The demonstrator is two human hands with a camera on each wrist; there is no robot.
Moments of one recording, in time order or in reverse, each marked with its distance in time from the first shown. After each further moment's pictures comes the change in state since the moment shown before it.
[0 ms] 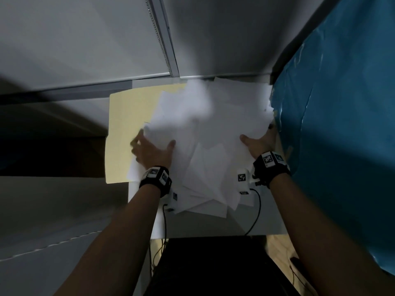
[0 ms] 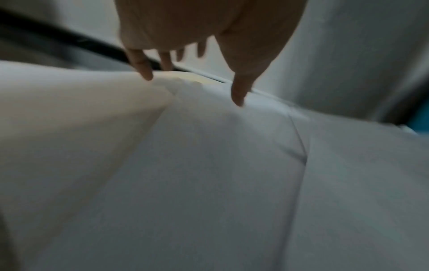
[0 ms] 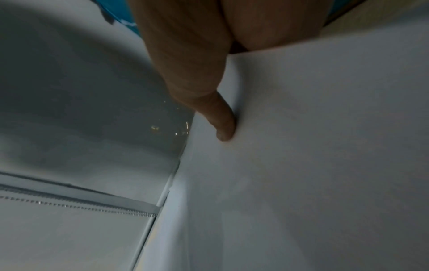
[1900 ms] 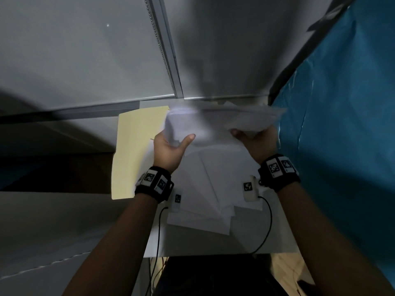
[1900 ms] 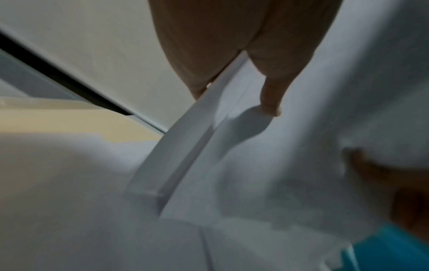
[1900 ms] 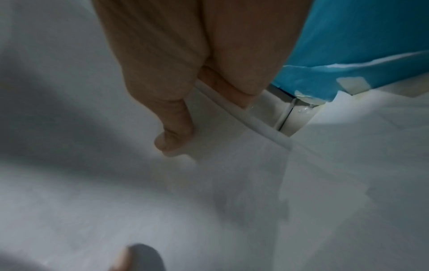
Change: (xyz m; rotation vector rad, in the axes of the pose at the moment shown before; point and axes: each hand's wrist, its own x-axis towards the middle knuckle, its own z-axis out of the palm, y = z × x) left_hand -0.035 0.113 -0.080 -0.642 -0.270 0.319; right_hand -0.052 -0.119 -0.014 0.120 -0.192 -0.399
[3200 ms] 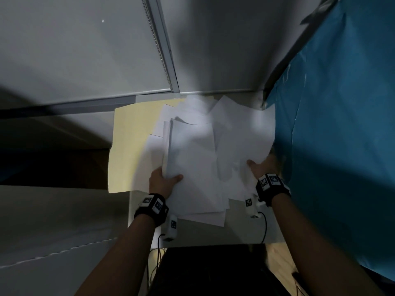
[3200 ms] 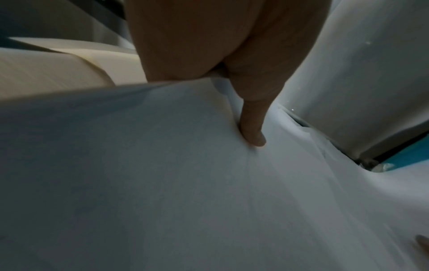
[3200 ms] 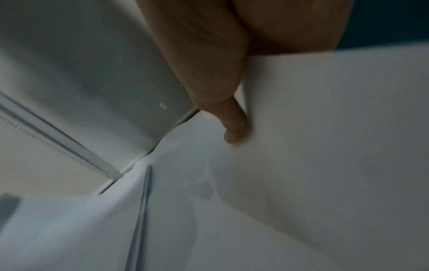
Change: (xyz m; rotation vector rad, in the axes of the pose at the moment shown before) left_hand -0.056 -0.147 -0.025 0.328 -0.053 -0.459; right_hand -0.029 0.148 -0.034 -0.490 0.188 0.478
